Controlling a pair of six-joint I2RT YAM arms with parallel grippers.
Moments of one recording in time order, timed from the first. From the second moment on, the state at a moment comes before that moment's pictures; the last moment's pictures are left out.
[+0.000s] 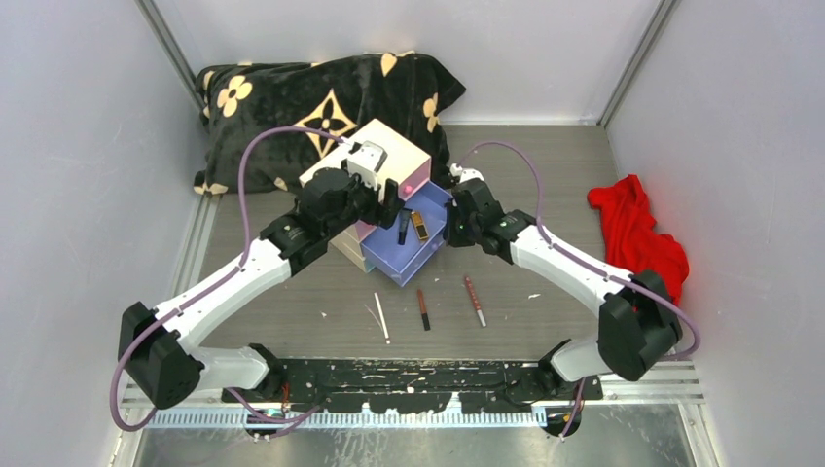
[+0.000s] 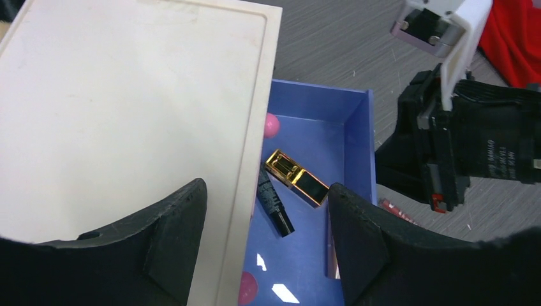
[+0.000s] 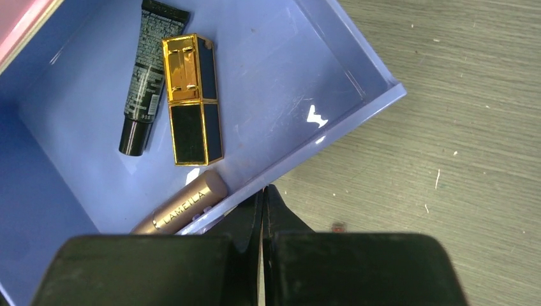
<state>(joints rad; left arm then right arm) -0.70 1.27 1.07 -0.10 -0.05 -0.10 0.62 1.40 1.00 -0.36 0.09 0.46</state>
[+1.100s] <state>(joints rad) -0.68 1.22 1.00 -0.02 -0.04 -0.13 0.60 1.61 1.21 -0.39 0.02 0.42</state>
